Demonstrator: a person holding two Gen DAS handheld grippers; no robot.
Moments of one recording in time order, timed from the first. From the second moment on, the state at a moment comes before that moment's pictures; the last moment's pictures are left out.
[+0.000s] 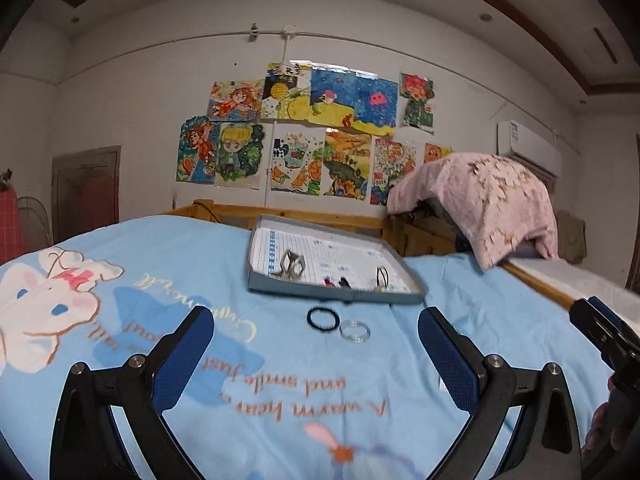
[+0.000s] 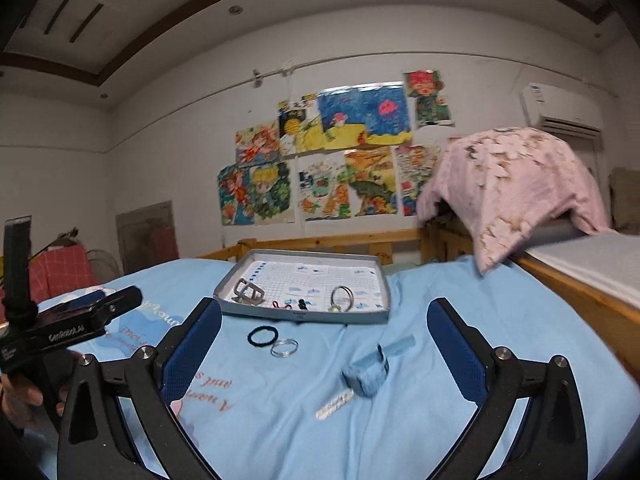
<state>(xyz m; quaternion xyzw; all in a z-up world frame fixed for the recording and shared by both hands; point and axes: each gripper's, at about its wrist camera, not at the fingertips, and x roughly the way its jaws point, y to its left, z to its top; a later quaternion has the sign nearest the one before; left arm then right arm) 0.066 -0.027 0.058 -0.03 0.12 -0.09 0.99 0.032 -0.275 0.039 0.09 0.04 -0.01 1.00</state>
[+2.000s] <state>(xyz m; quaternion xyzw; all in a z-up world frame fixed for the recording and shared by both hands) 0.136 -0.077 -0.005 0.04 0.25 -0.18 0.95 0.127 -0.341 -0.018 0.15 0.22 0.01 0.96</state>
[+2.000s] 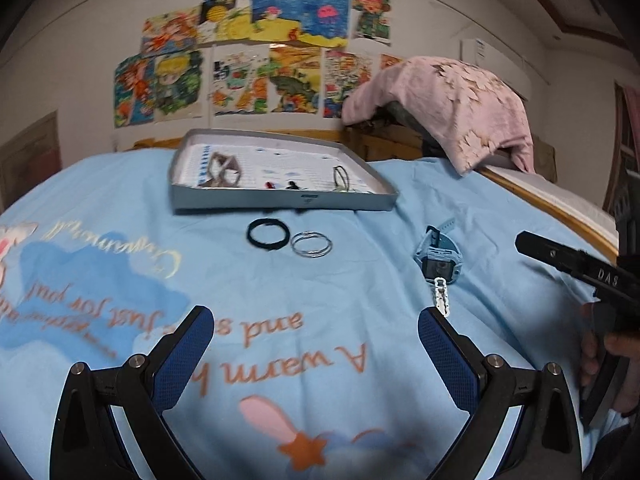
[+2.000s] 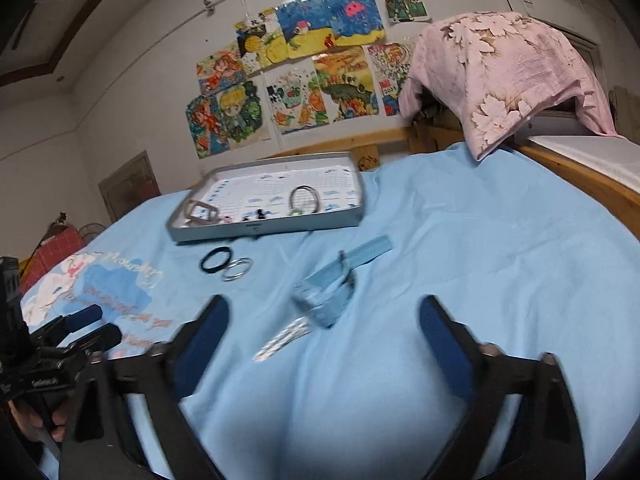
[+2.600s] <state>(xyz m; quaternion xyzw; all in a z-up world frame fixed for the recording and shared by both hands) 0.265 -0.049 -0.028 -0.08 0.32 -0.13 0.93 0.207 -0.305 -0.056 0.13 0.30 0.04 0.94</state>
